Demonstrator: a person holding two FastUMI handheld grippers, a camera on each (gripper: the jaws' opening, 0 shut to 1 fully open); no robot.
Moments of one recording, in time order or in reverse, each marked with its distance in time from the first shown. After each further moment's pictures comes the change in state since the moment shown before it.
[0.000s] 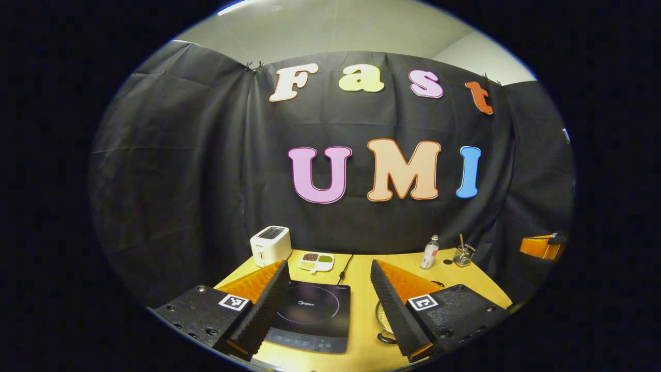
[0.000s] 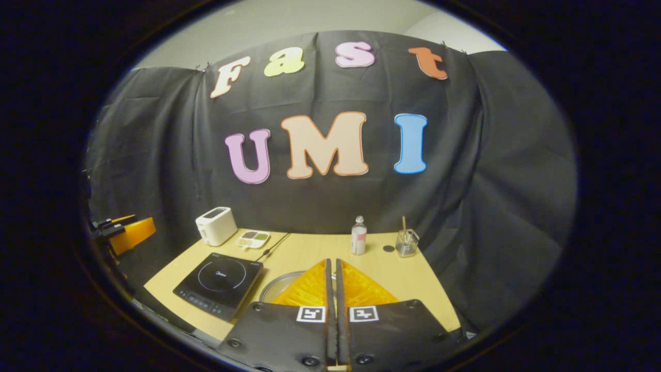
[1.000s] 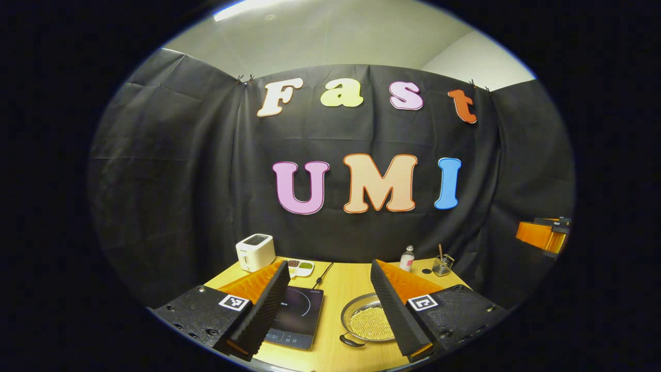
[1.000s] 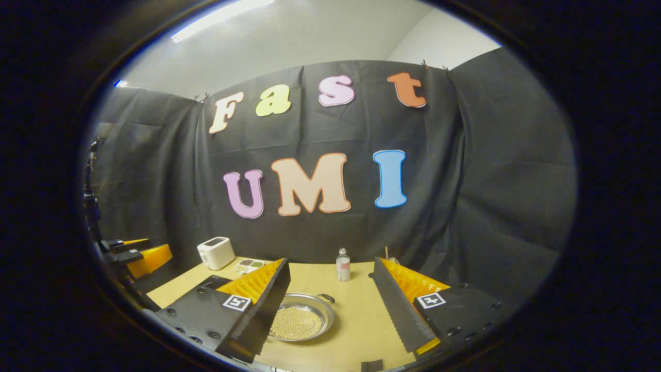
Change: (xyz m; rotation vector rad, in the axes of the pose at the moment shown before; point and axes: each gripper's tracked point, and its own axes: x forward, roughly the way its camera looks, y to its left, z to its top) left arm -0.053 -0.095 0.025 -0.023 -0.069 -0.014; right arm -0.065 -0.088 0.070 0.029 -0.206 0.025
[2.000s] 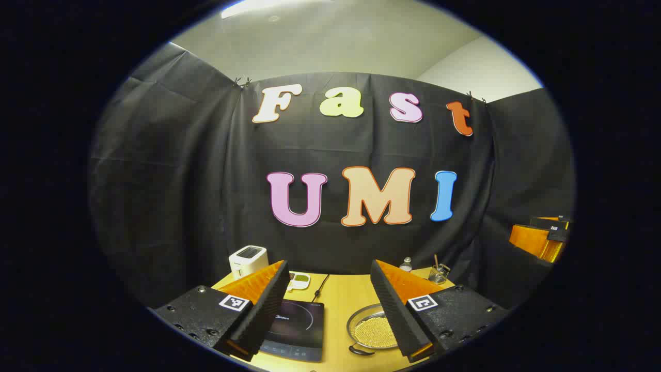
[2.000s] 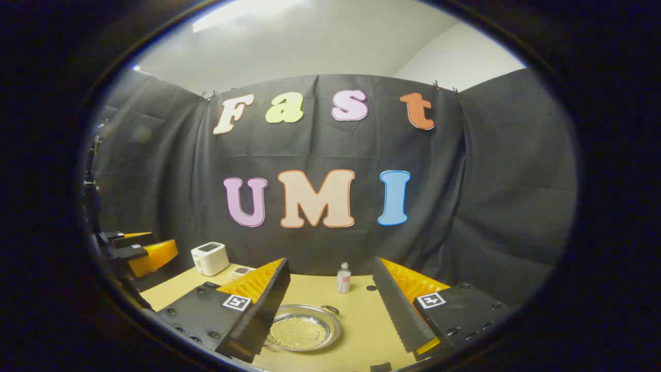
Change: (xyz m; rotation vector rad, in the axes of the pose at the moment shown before) left arm 0.026 0.026 0.029 -0.019 -0.058 -0.078; right arm -0.007 0.064 0.041 -0.054 -0.096 -0.053
